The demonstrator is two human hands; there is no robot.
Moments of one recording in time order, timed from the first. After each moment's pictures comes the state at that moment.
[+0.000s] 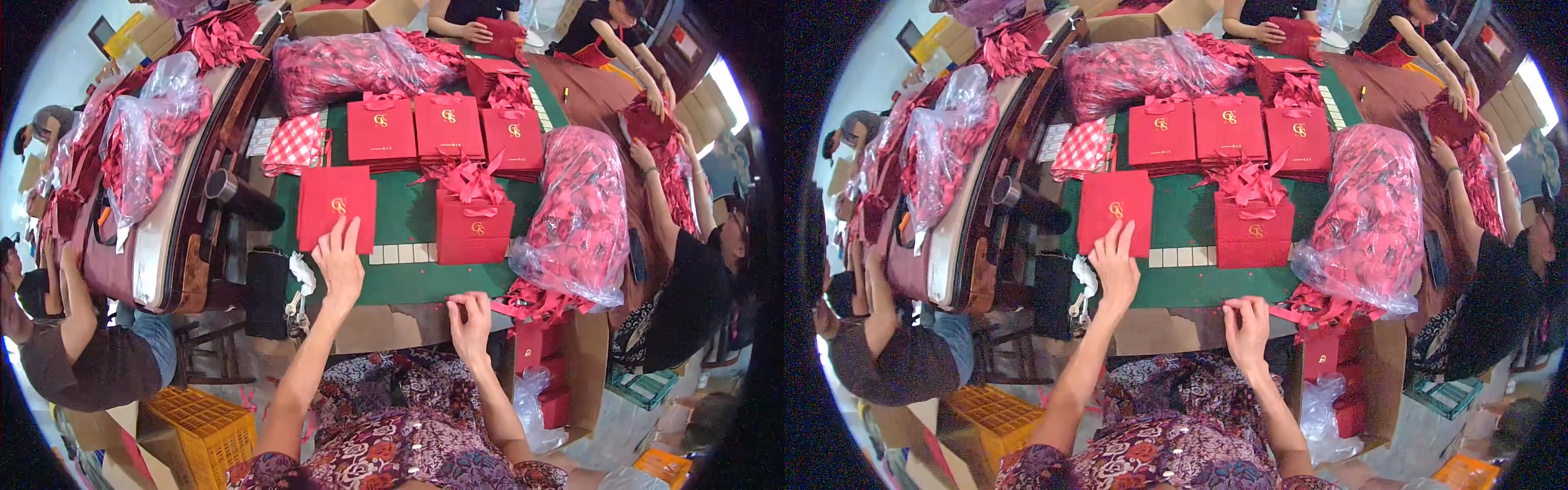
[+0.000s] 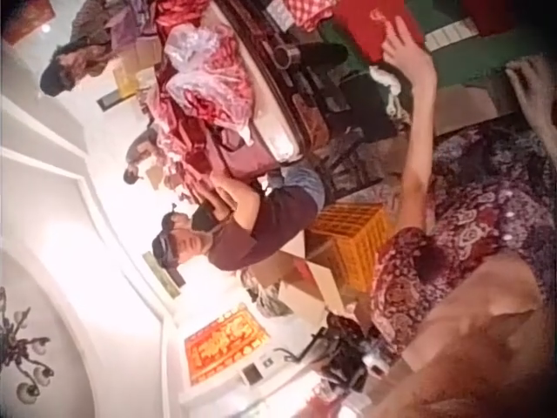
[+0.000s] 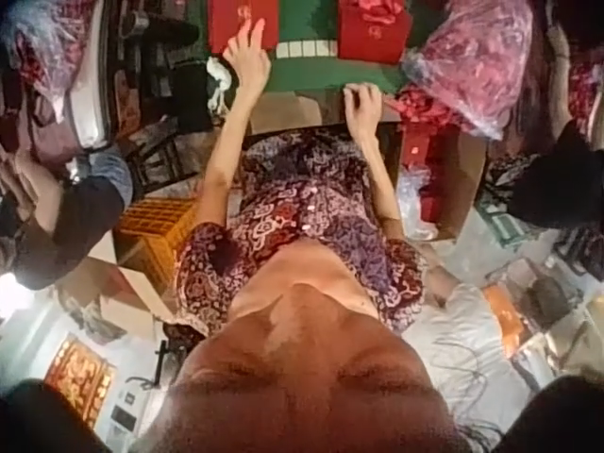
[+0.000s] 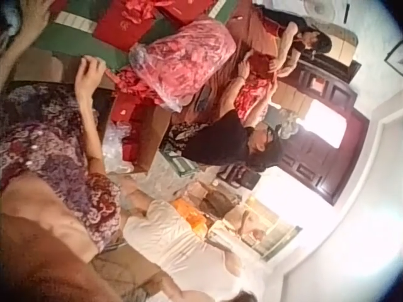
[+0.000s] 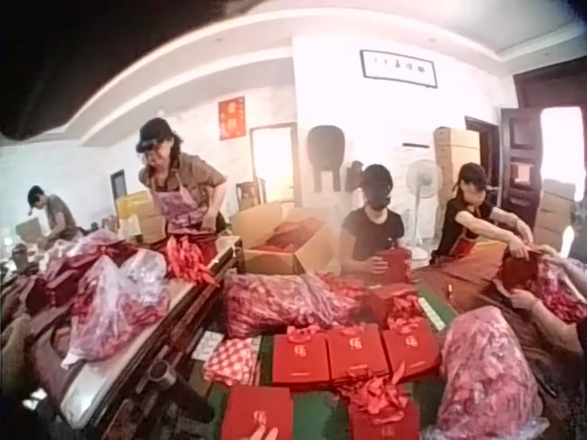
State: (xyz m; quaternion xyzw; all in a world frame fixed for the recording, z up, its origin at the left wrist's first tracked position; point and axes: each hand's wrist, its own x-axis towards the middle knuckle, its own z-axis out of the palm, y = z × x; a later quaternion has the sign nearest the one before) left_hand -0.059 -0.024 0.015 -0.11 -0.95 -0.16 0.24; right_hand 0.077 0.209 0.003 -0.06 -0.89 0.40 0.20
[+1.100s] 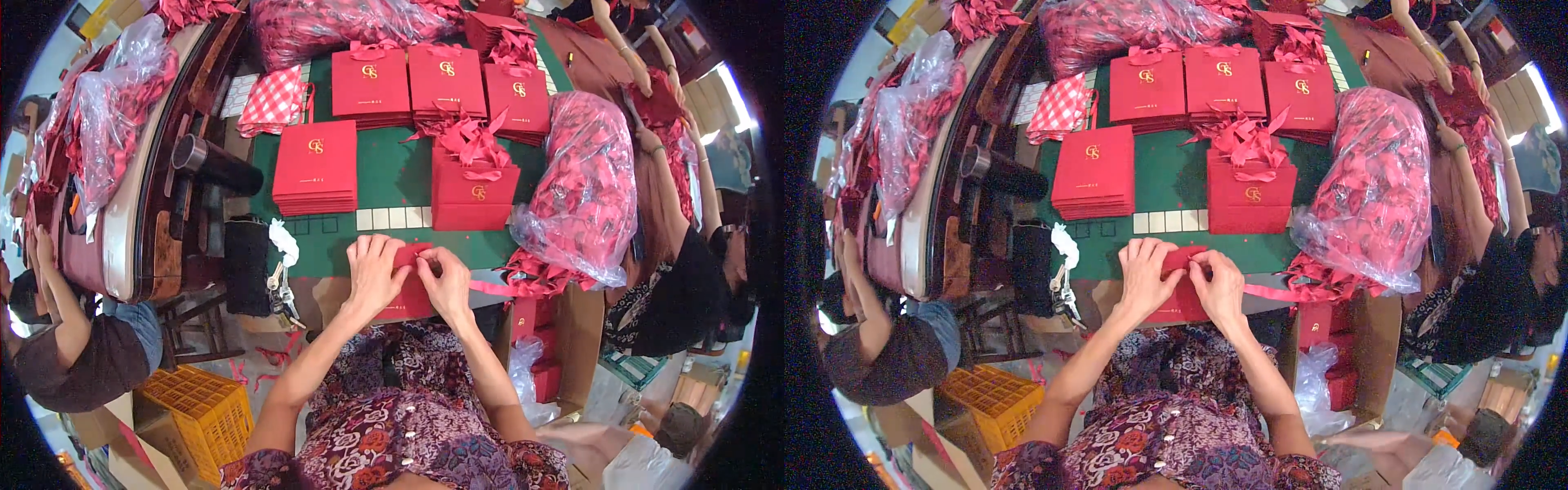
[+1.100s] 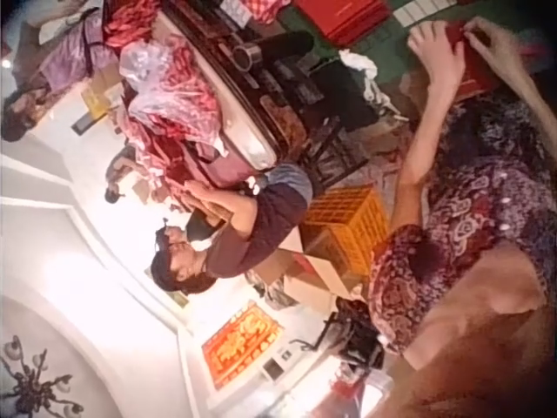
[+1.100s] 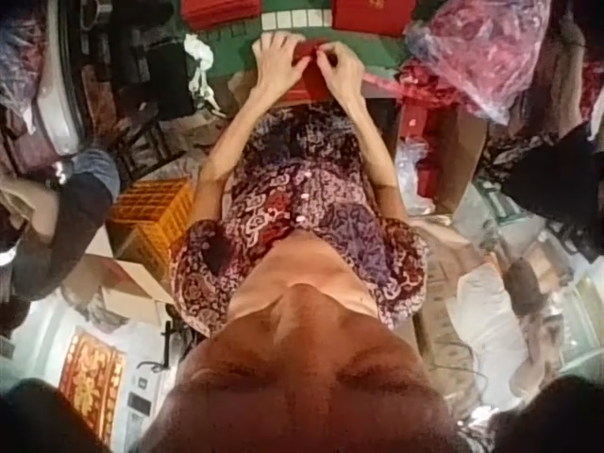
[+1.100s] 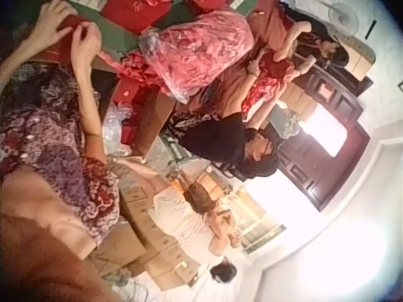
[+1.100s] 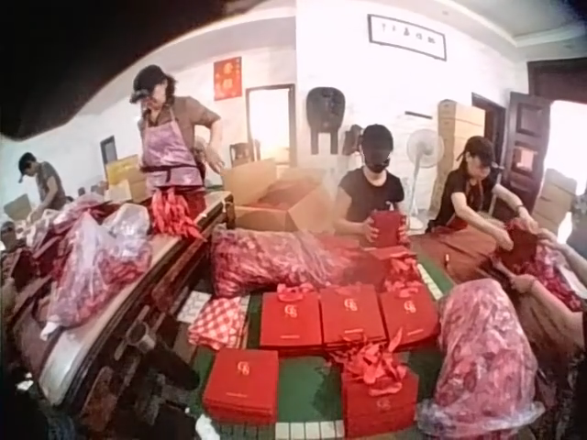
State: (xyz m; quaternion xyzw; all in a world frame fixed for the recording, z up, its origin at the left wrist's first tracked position) left_hand 0.001 0.025 0.005 -0.21 -0.93 -0.30 0.07; right_hand 0.038 0.182 0.002 -0.08 -0.87 0.48 0.08
